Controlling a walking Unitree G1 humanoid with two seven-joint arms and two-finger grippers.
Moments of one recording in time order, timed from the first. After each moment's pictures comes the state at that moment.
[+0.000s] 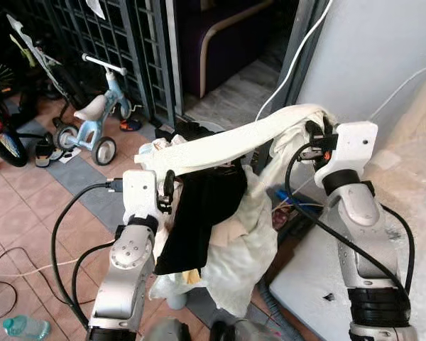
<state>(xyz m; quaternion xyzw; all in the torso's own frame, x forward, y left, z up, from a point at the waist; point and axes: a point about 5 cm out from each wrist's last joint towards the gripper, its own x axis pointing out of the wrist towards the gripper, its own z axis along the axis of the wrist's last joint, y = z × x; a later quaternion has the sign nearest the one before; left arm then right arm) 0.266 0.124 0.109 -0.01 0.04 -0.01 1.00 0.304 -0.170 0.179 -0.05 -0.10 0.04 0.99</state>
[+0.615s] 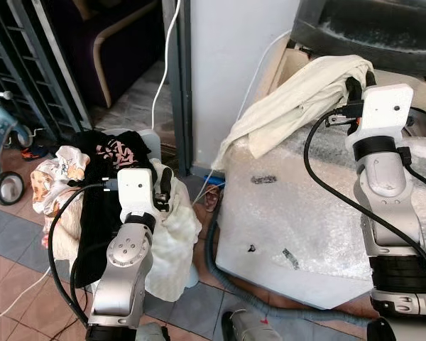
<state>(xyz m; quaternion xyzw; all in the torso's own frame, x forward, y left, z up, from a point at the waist) 0.266 0.122 0.111 -0.02 0.03 -0.02 1.00 0.326 -0.219 0.228 -0.19 -0.19 -0.08 0.96</state>
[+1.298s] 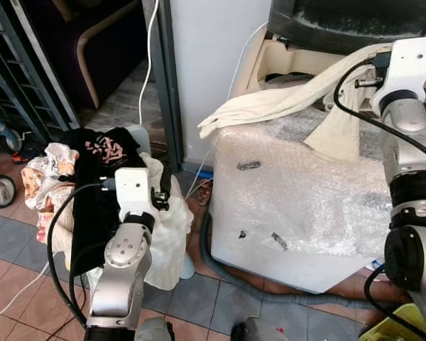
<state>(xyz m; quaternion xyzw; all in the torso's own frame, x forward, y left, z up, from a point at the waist) 0.262 0.127 0.112 -0.03 0.02 -0.03 1.00 0.397 -0.254 0.275 -0.15 -0.12 -0.11 0.98</state>
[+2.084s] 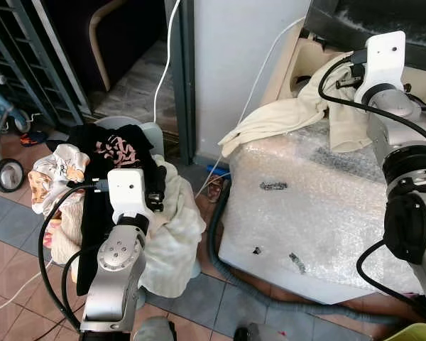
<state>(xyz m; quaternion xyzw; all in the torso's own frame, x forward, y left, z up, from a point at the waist) 0.260 0.130 0.115 -0.03 0.02 -0.02 1.00 0.411 -0.248 0.238 -0.09 0.04 -0.09 0.99</state>
